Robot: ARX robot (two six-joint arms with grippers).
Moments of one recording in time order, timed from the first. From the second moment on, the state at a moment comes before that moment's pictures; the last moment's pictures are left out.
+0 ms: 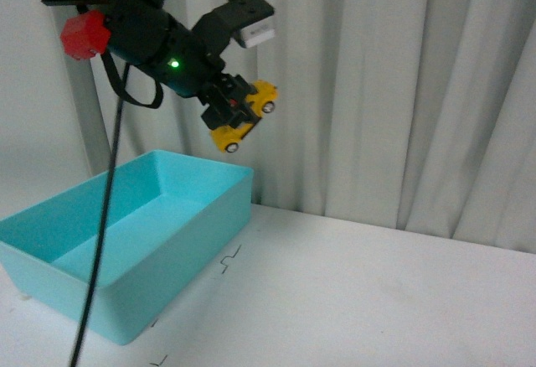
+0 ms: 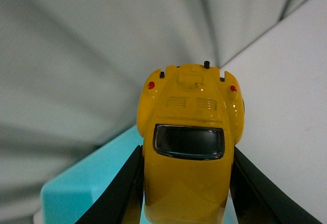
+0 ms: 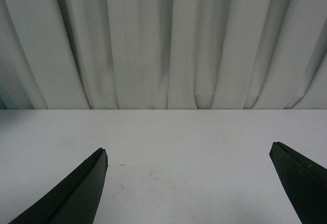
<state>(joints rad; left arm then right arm) 0.03 1.84 1.42 -0.17 0.24 0.70 0.00 0.00 0.01 0.00 0.00 -0.01</state>
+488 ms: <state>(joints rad) 0.18 2.01 1.40 -0.18 -0.15 0.49 0.00 0.00 0.01 0.00 0.00 -0.01</state>
